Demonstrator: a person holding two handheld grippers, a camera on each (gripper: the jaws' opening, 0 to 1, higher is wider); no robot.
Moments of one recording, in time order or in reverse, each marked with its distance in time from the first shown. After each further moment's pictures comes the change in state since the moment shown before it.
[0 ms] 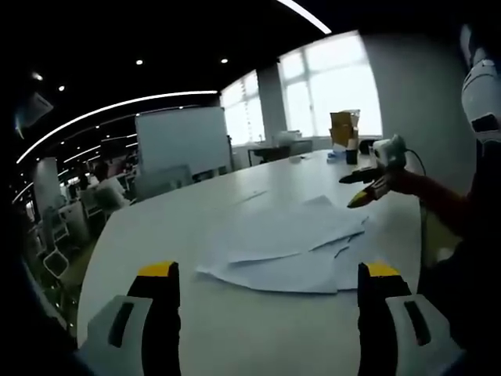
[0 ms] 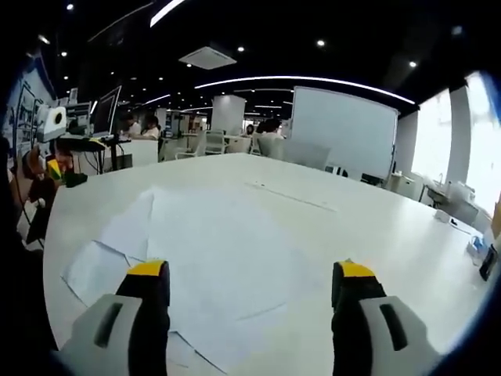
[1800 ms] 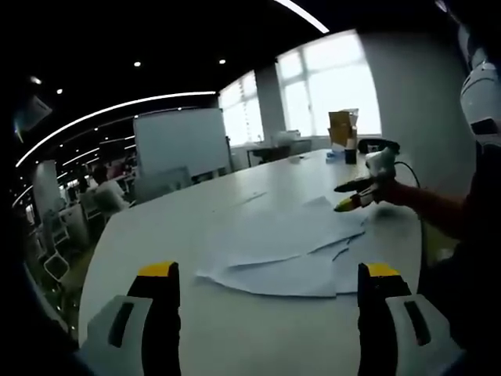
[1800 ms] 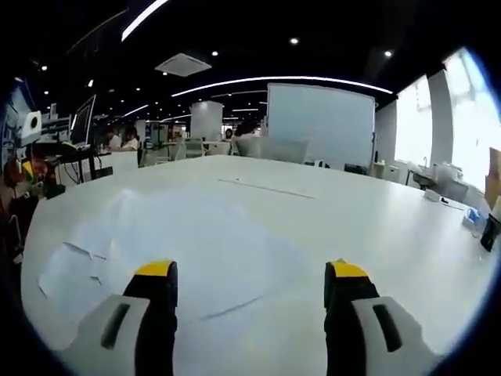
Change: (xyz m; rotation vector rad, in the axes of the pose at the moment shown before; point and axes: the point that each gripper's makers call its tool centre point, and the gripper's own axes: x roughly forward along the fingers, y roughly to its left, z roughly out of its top) left arm 0.004 -0.005 0.005 0.014 -0.001 -0.002; right arm 0.021 -0.029 -0.024 0.089 -0.024 -0.095
